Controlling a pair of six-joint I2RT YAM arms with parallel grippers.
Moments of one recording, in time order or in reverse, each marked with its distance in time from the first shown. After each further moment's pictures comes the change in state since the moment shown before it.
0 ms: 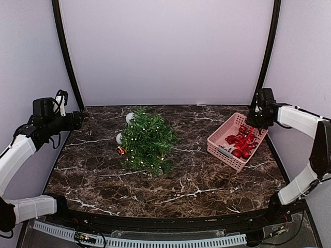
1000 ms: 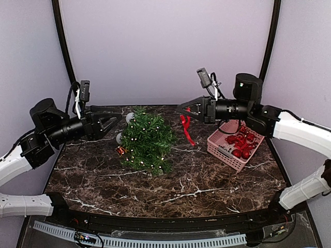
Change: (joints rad) left arm -0.639 -0.145 -0.034 0.342 0.344 -0.307; right arm 0.644 -0.209 0.009 0.504 -0.856 0.025
